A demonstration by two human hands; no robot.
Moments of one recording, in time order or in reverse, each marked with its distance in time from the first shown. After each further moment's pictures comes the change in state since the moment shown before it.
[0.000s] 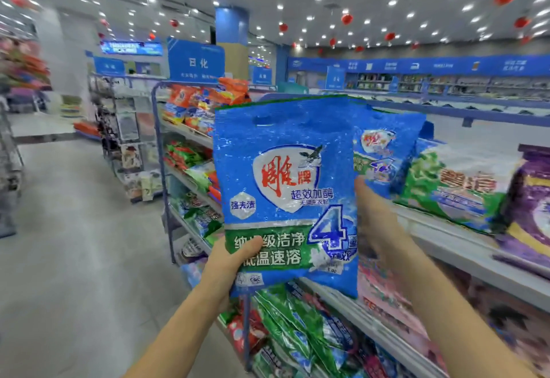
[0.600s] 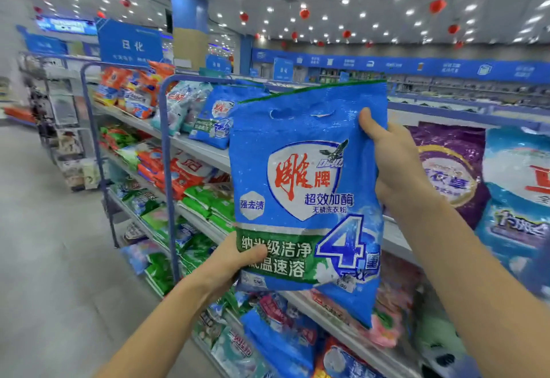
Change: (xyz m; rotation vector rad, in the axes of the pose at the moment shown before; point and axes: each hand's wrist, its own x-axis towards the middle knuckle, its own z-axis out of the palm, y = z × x) left_hand -0.138 -0.056 0.263 0.075 -0.408 -0.110; right_hand -0.166 -0.123 -0.249 0.141 0.234 -0.244
